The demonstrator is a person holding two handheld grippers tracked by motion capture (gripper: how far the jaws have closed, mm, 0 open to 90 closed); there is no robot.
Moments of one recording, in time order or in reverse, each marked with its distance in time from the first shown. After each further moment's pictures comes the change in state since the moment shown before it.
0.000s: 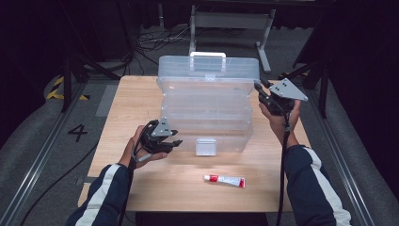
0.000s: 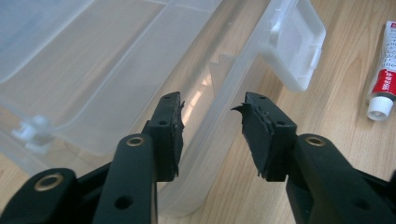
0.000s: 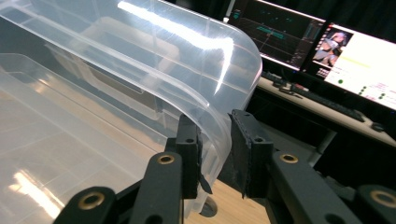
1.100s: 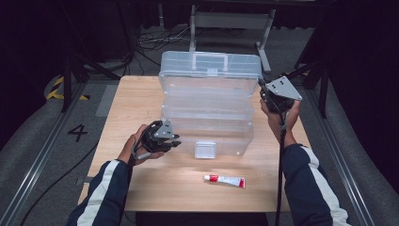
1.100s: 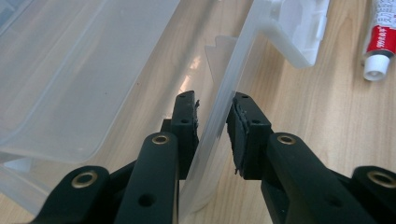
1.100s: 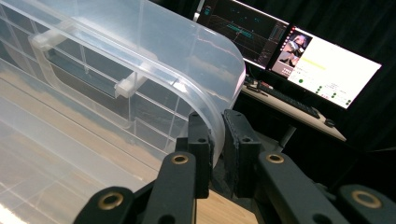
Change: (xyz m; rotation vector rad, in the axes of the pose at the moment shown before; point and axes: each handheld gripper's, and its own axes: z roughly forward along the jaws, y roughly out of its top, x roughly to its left) left arm 0.005 -0.003 0.004 0.068 -0.072 0.121; right arm 0.005 0.008 0.001 0.025 -0.133 -0.053
